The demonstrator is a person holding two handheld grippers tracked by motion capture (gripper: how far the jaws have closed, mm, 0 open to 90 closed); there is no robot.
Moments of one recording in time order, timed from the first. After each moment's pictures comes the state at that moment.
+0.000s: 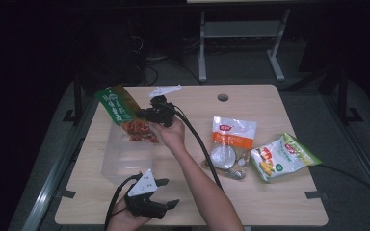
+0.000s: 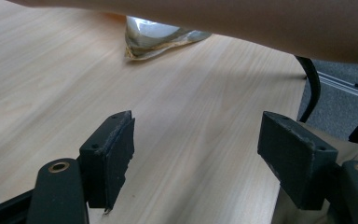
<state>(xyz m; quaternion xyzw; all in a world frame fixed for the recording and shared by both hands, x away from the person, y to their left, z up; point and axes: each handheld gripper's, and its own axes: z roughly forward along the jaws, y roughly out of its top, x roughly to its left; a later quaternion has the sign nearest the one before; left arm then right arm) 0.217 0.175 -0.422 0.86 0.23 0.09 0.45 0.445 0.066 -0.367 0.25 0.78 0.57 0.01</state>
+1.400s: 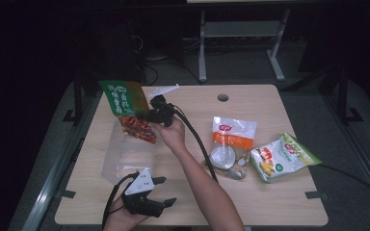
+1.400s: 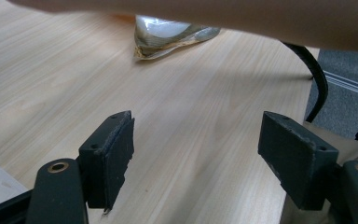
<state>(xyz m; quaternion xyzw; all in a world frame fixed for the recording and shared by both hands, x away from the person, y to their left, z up) 0.219 0.180 -0.421 0.86 0.23 0.09 0.45 0.456 0.071 -0.379 0.27 0.80 0.54 -0.01</state>
